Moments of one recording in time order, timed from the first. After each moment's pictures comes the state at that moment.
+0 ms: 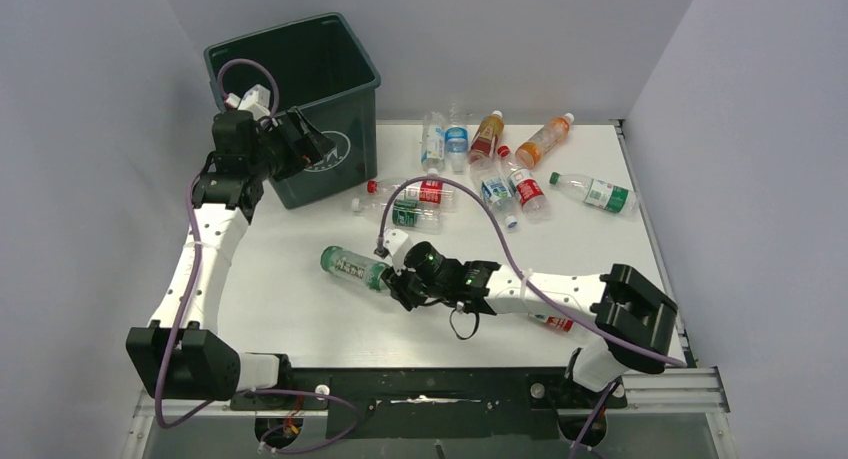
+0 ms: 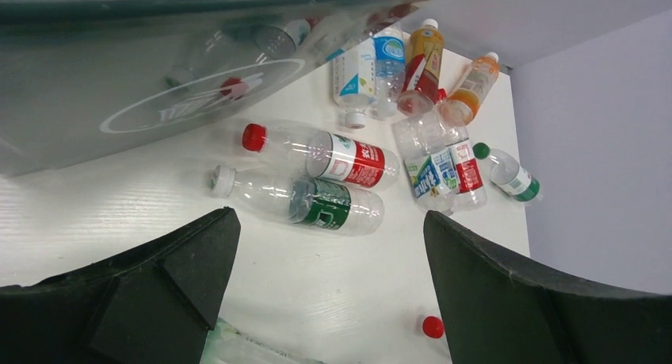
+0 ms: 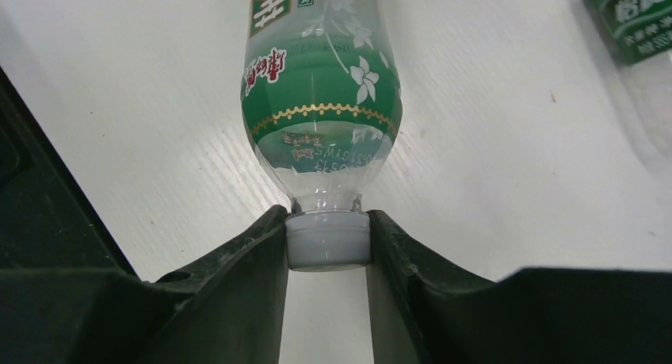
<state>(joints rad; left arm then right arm) -0.04 1.32 1.31 -0.42 0.30 -0.58 1.10 1.57 0.95 -0.08 0.05 0.11</state>
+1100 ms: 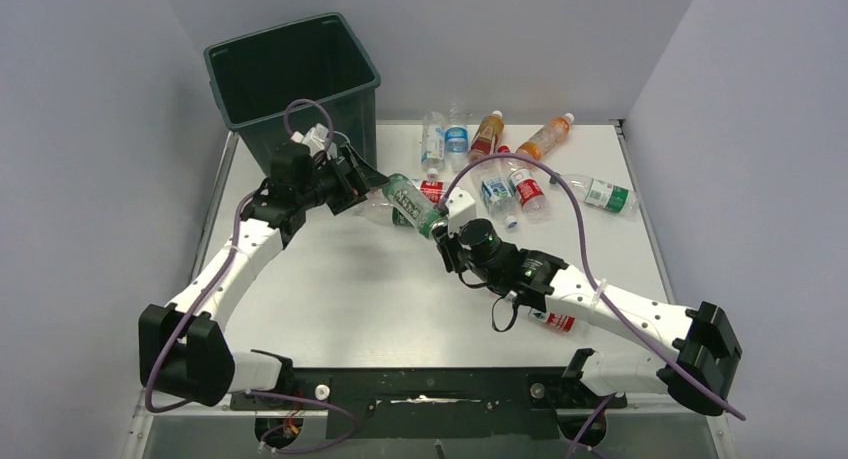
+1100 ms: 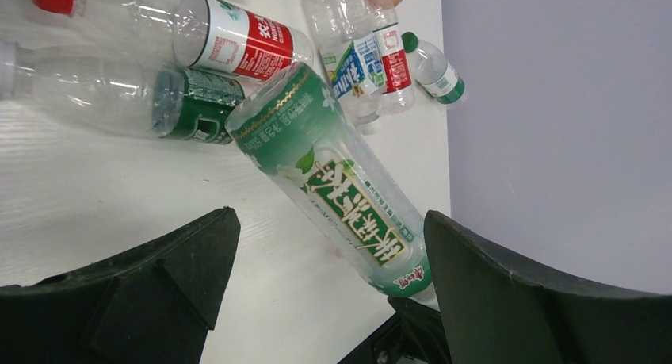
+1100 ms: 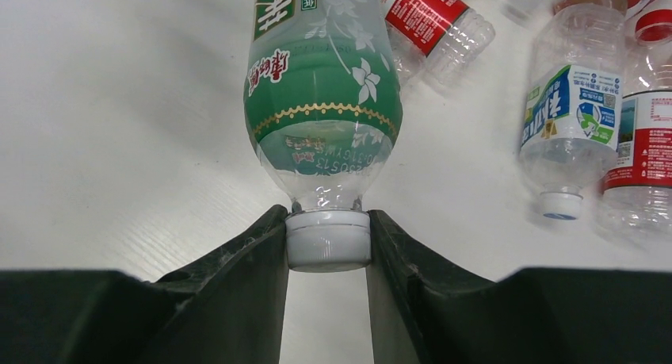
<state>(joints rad) -0.27 1.33 1.07 -0.21 0.41 -0.82 0.95 1.21 0.88 -0.22 0.35 0.13</state>
